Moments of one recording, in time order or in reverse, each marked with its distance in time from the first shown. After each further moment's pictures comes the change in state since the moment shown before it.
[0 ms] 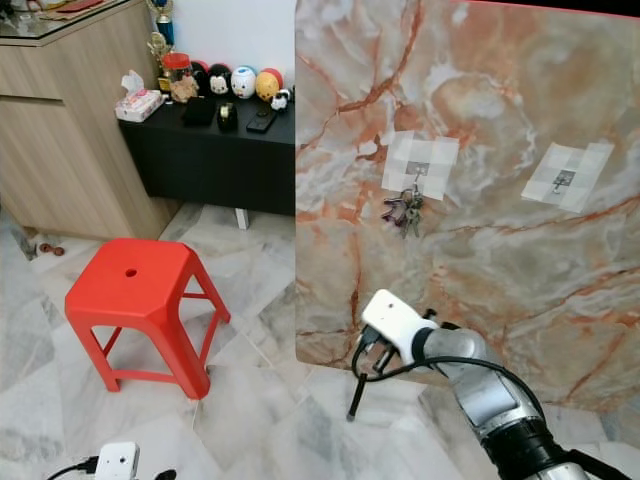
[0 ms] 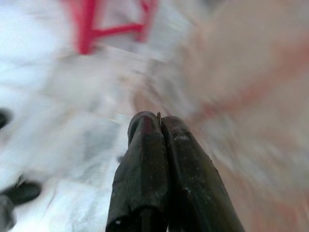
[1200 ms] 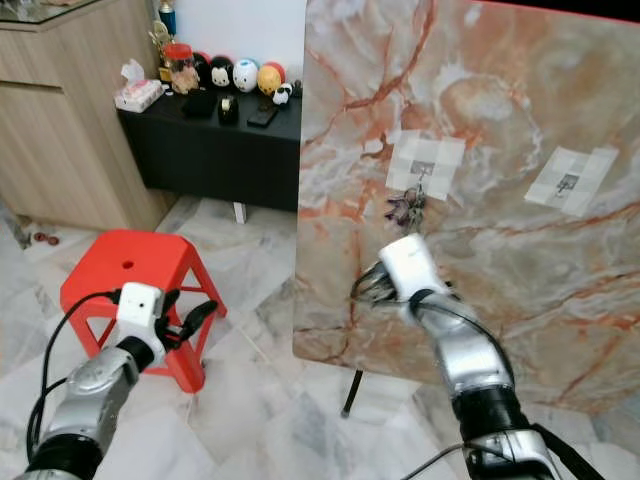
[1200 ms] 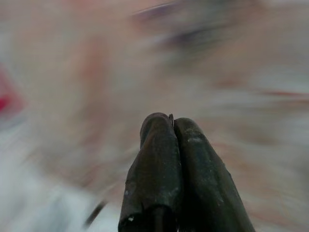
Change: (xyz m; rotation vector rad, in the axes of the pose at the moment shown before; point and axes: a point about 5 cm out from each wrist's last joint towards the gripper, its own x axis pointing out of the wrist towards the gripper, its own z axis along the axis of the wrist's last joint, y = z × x) left arm 0.009 -0.044 0.175 0.193 -0.537 -0.321; right arm -0.018 -0.075 0.006 0.581 -0.089 -0.810
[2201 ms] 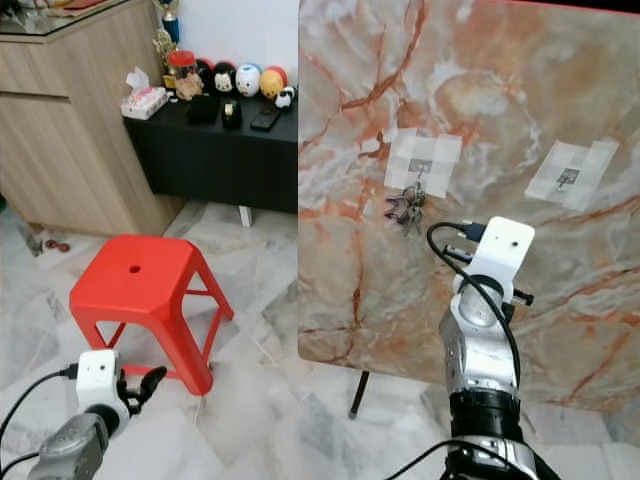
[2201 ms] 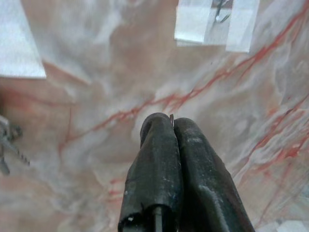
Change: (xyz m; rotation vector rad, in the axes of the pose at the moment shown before) left arm -0.063 0.032 -0.094 -0.181 0.361 0.392; right arm -0.015 -0.027 0.007 0.378 -0.184 -0.508
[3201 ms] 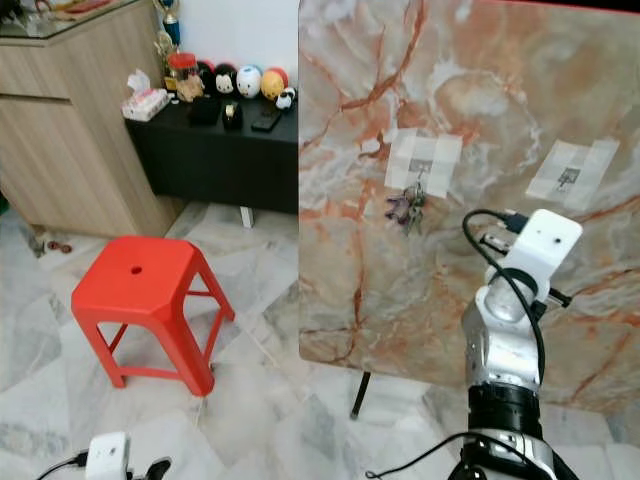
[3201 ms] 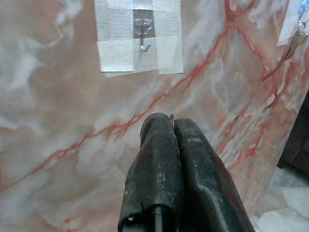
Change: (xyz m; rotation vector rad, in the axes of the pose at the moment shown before) left arm -0.047 0.004 -0.096 -0.043 0.290 0.082; right arm 0.010 -0.030 0.012 0.054 -0.047 -0.159
